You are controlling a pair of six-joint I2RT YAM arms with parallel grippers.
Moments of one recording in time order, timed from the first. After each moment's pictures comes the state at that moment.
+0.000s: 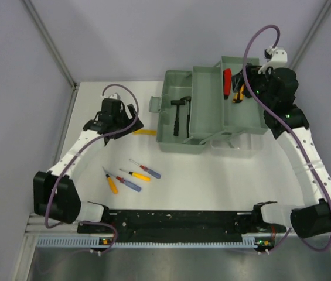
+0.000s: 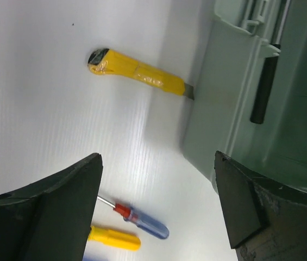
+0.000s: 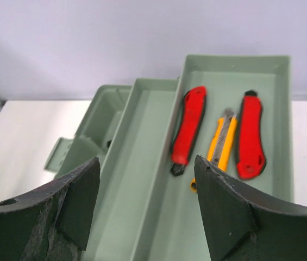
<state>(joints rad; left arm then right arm) -0.26 1.33 1.08 -0.49 0.03 -0.63 0.20 1.27 1.38 -0.24 0.02 0.22</state>
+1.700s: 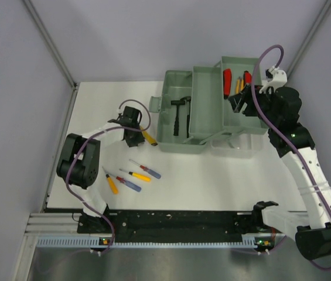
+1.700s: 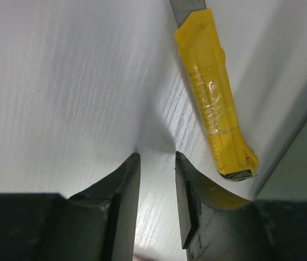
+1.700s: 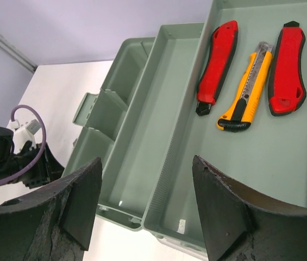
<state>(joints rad) -0.31 1.78 1.08 -0.37 -0.08 -0.64 0.21 1.05 1.19 -0.35 -0.12 0.33</state>
